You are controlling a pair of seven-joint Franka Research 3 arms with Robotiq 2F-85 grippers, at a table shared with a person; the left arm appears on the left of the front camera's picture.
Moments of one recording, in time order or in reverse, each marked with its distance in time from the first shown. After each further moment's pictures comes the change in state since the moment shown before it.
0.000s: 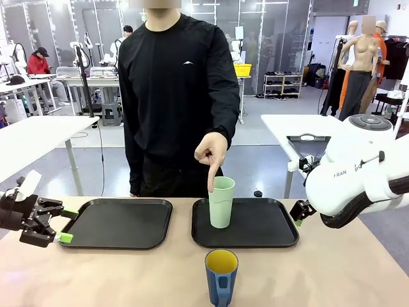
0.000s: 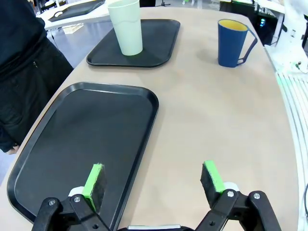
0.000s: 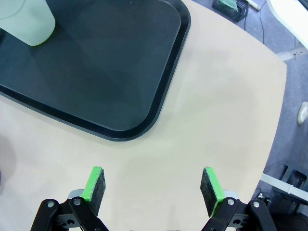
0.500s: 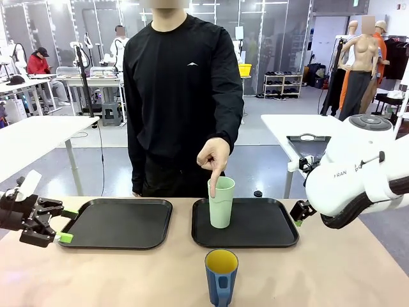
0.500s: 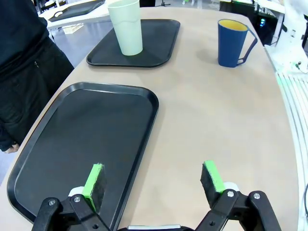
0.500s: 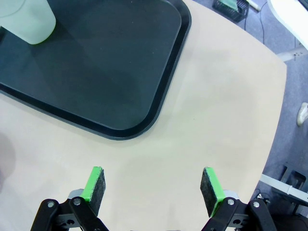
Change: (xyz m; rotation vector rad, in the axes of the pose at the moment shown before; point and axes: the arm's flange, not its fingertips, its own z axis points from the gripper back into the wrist) left arm 0.000 0.000 0.000 0.000 0.000 0.000; right arm -0.002 0.000 0.000 -0.001 0.001 0.010
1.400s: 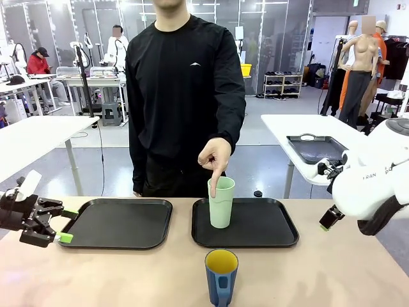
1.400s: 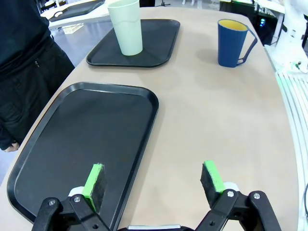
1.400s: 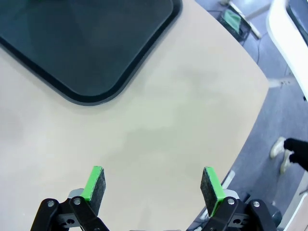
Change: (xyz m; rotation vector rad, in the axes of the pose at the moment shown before) left arm 0.000 0.000 0.000 0.000 0.000 0.000; right arm -0.029 -0.056 0.002 -0.027 -0.031 0.284
